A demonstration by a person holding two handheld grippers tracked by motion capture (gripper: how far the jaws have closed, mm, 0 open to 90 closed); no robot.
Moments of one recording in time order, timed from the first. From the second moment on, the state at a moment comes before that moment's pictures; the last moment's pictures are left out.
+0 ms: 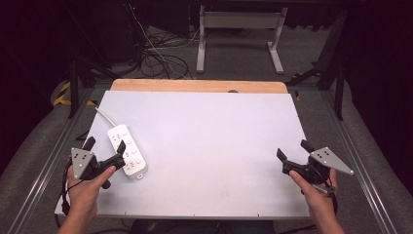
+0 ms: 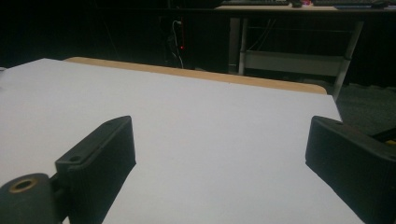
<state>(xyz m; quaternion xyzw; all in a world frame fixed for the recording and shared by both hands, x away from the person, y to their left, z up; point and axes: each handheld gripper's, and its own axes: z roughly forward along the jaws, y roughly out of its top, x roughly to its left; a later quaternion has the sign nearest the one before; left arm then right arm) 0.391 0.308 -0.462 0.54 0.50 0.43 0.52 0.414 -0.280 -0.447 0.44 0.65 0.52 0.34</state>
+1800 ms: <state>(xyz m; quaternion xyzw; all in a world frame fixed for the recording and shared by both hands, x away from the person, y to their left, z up) 0.411 0.331 -0.438 0.61 0.52 0.35 0.49 0.409 -0.278 -0.449 0.43 0.66 0.52 0.32</state>
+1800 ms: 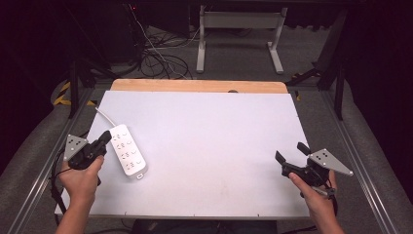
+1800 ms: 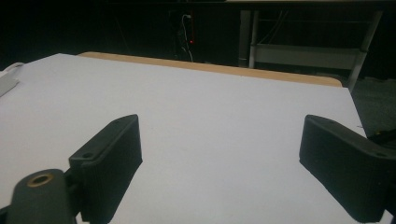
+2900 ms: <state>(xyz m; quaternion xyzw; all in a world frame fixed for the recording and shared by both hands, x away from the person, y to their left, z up) 0.511 0.327 -0.443 0.74 0.55 0.25 0.31 0.411 -0.264 -0.453 0.41 0.69 0.50 0.32</state>
